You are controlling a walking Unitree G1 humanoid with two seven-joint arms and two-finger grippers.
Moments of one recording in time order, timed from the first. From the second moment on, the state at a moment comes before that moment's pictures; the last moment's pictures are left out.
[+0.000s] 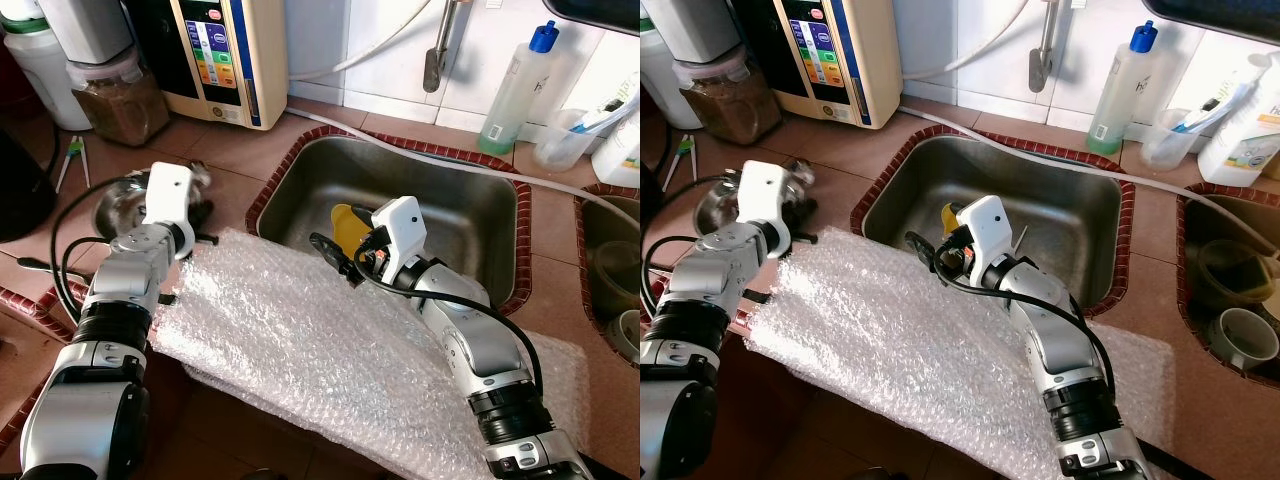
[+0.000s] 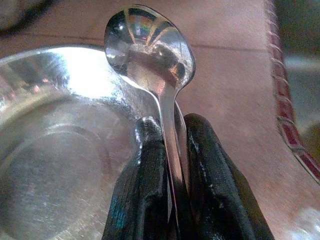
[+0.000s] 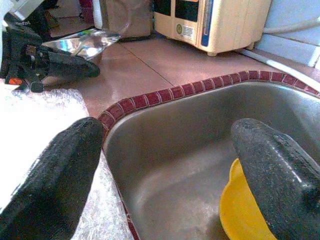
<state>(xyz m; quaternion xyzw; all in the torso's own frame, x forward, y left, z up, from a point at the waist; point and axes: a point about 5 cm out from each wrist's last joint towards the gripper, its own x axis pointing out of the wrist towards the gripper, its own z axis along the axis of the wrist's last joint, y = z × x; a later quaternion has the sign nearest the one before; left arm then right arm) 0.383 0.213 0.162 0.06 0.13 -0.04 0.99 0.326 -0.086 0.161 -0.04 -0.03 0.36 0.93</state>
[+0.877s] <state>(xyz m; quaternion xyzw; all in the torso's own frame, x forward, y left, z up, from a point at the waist) 0.382 0.216 0.155 0.08 0.13 -0.03 0.99 0.327 -0.087 0.155 -0.04 -0.01 0.36 0.93</state>
